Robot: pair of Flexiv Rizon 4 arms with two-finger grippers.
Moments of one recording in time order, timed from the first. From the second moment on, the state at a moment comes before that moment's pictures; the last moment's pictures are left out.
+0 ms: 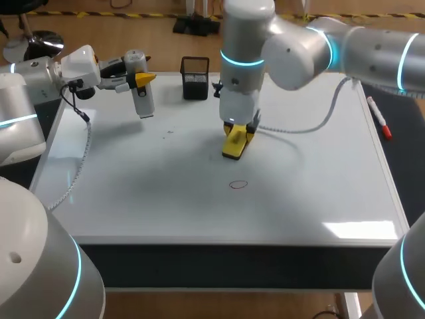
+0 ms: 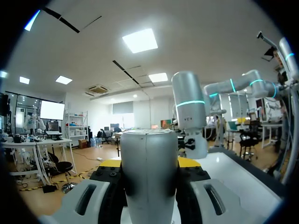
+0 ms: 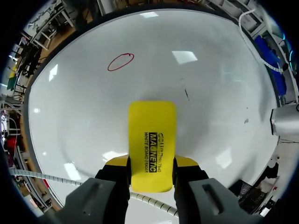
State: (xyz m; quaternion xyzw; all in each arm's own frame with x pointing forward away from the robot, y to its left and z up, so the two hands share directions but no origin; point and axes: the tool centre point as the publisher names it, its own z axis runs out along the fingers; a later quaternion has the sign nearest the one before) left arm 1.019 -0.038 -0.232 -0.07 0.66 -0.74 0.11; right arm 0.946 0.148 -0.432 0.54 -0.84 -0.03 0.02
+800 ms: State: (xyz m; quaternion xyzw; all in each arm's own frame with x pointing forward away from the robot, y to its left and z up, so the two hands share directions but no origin) left arm 1.019 -0.039 -0.232 -0.07 0.66 -0.74 0.11; right arm 0.945 0.094 -0.433 0.51 -0.86 -0.03 0.05
